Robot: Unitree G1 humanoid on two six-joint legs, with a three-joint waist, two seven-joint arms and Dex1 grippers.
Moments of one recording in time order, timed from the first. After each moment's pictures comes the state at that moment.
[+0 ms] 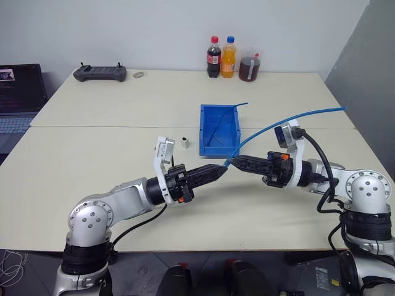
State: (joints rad) left arm -0.31 0.46 0.10 -0.39 -1.49 1.06 -0.34; right arm -0.53 -0.48 -0.17 -0.18 1.41 1.29 0.52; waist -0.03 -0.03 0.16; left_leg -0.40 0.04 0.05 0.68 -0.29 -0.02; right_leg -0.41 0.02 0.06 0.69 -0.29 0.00
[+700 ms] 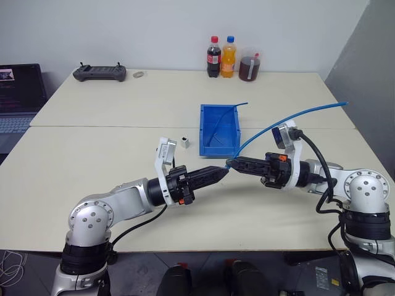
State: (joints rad) left arm -0.31 0.48 0.09 -0.40 -1.49 1.06 -0.35; right arm -0.53 -0.48 -0.15 -0.18 1.40 1.28 0.53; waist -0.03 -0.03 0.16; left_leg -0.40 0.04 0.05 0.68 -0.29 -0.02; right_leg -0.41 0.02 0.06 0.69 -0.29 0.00
